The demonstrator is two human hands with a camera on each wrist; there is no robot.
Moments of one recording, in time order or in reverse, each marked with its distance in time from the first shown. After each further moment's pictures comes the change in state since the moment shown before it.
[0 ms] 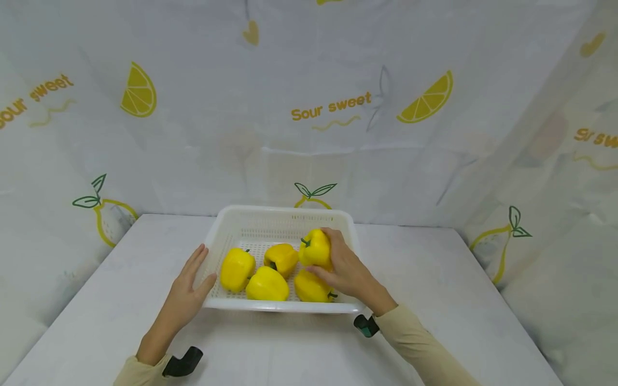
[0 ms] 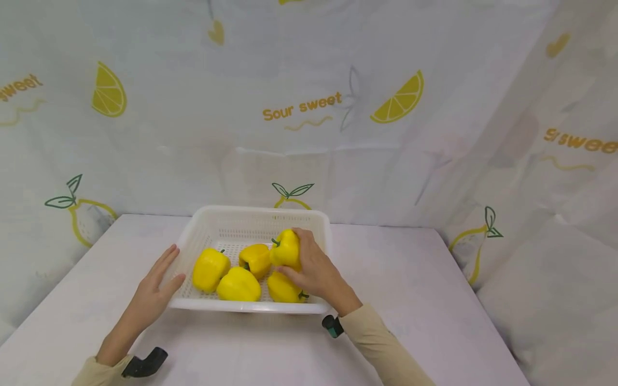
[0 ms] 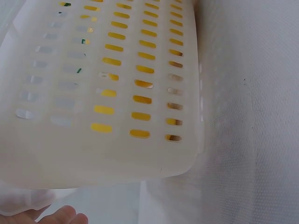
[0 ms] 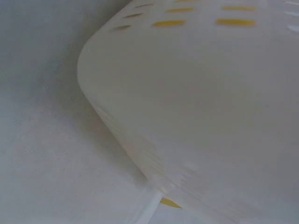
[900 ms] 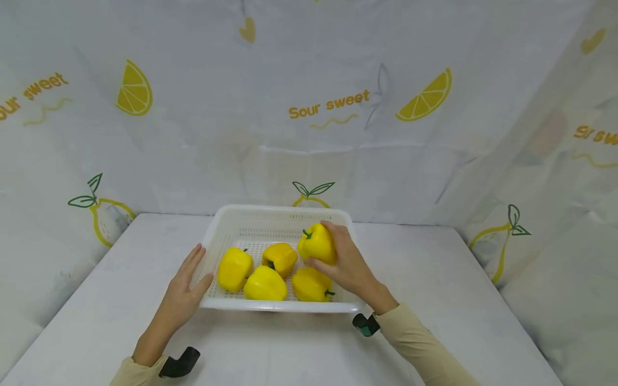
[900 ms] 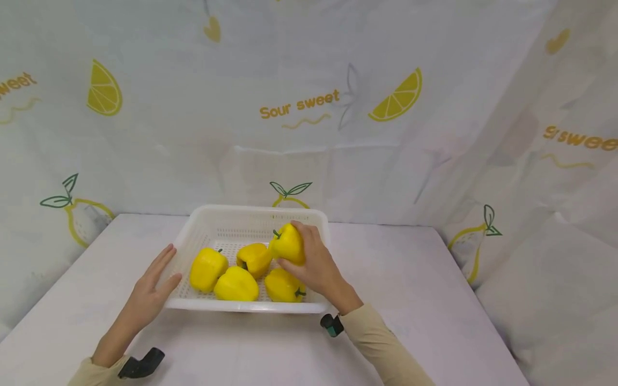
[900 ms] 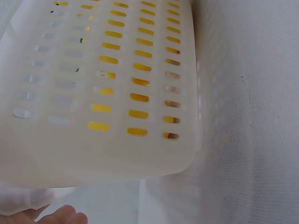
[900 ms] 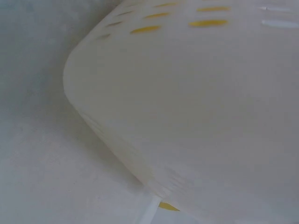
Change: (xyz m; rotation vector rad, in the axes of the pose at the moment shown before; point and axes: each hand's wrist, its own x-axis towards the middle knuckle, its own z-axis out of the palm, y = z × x) left_hand 0.000 -0.001 0.002 0.008 0.013 0.002; right_hand 0.002 0.002 -0.003 0.059 0.136 -0.003
